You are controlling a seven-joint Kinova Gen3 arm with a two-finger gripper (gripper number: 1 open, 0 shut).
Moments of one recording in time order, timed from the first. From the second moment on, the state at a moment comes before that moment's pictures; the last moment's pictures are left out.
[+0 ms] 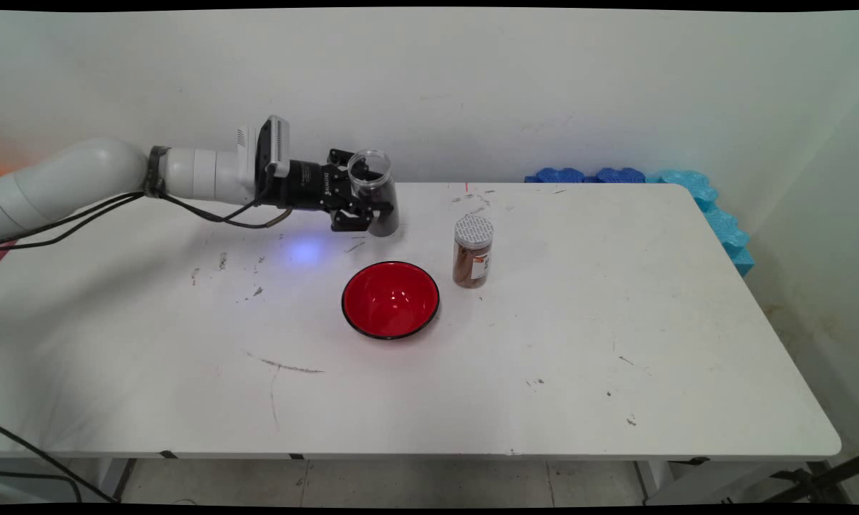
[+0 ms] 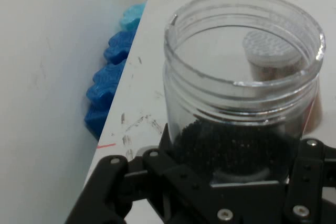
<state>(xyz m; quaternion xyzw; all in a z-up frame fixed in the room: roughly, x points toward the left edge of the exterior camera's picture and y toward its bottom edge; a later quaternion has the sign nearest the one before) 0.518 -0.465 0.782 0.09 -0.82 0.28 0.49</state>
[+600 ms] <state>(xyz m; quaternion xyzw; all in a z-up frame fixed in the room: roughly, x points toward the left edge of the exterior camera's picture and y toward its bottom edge) 0.514 -0.457 0.781 0.03 -0.83 0.30 0.46</state>
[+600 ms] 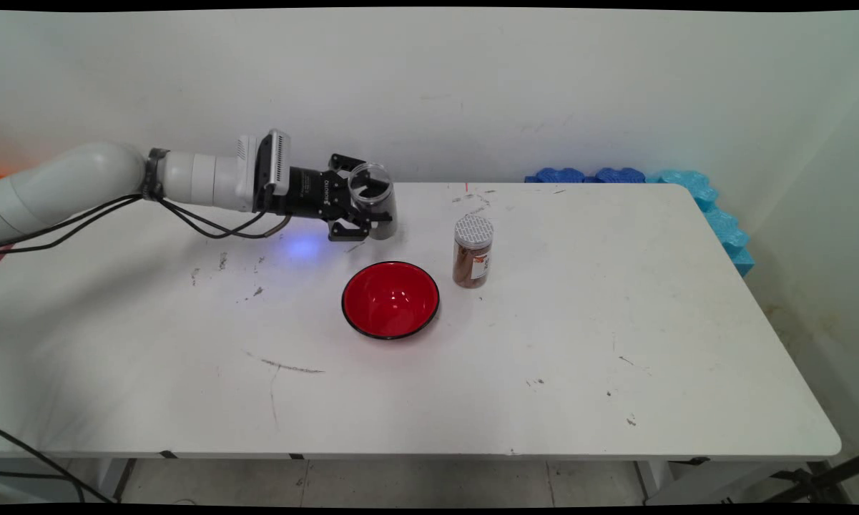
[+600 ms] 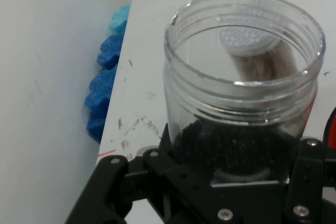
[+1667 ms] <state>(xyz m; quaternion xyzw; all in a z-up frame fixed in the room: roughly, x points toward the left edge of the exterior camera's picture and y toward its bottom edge) 0.506 -0.448 0.777 -0.08 -0.83 0.36 0.41</state>
